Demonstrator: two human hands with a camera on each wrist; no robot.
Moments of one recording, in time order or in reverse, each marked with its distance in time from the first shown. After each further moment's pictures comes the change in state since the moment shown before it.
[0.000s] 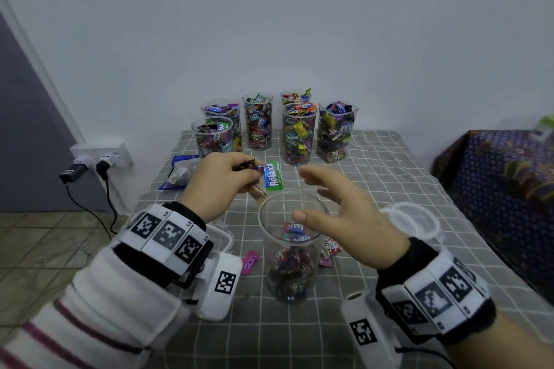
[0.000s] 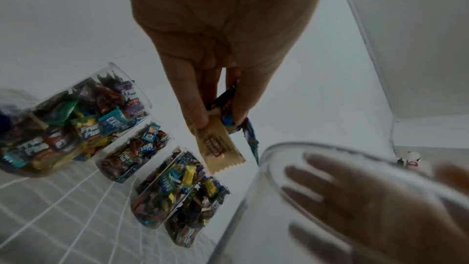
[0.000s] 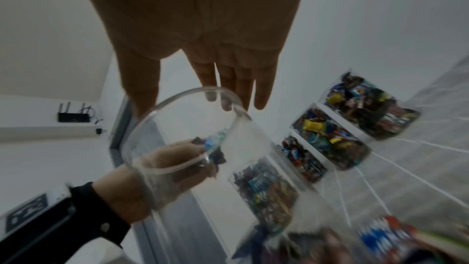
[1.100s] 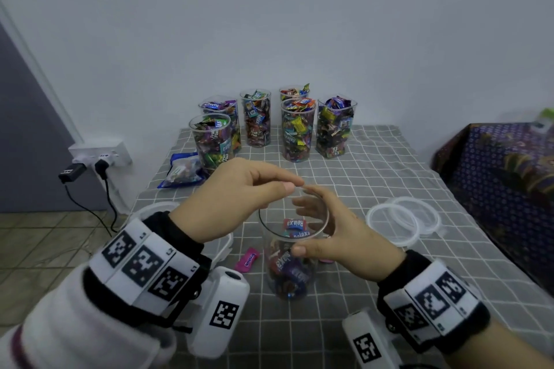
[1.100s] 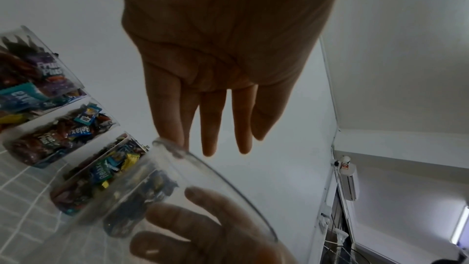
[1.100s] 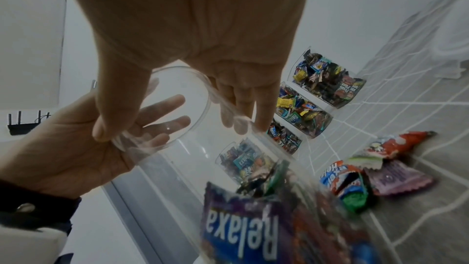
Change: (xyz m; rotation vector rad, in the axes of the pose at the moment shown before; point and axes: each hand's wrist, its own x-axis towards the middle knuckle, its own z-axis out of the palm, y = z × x) left_hand -0.039 0.040 0.003 0.035 -0.311 0.152; right_hand -0.013 0.018 0.011 0.292 -0.171 0.241
